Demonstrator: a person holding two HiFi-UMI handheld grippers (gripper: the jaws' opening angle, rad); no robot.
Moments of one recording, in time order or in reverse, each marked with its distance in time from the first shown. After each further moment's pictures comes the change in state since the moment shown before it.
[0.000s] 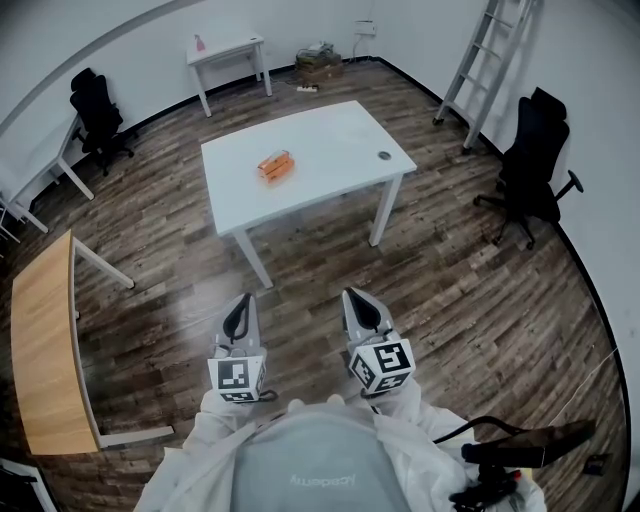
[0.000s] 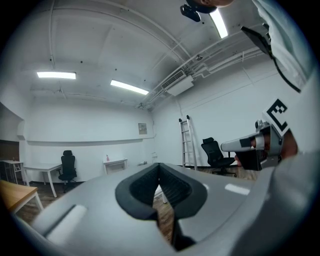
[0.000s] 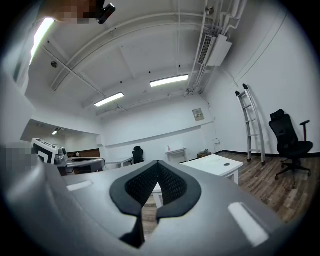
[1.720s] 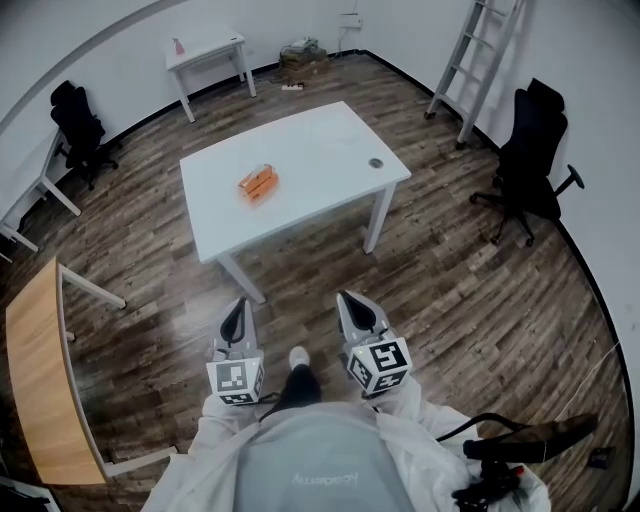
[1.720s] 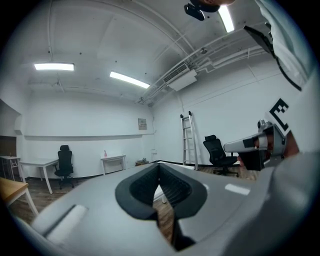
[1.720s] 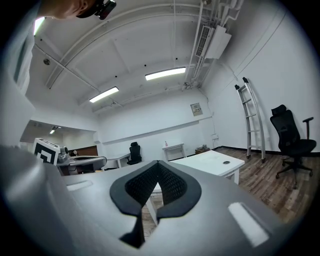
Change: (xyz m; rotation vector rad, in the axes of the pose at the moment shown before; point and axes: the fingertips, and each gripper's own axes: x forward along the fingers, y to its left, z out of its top) left arm 0.093 0.011 -0.023 -0.024 0.041 -0.005; right arm 0.068 -0.059 -0.009 0.012 0.060 -0.009
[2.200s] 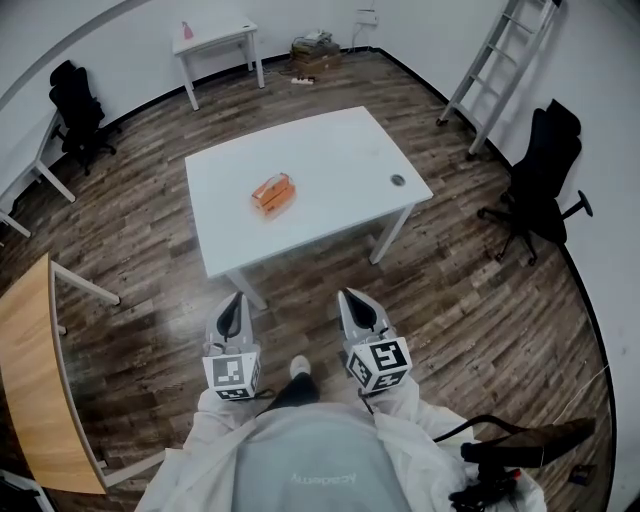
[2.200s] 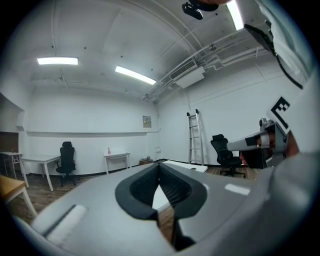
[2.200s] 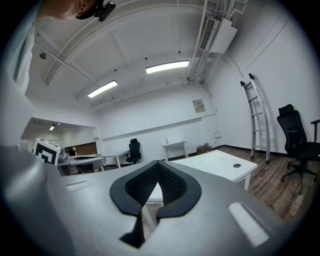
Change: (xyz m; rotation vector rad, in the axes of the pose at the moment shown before) left arm 0.066 0.069 -0.013 -0.031 0.021 0.028; right arm 0.093 -0.005 0.008 -0.018 0.039 -0.002
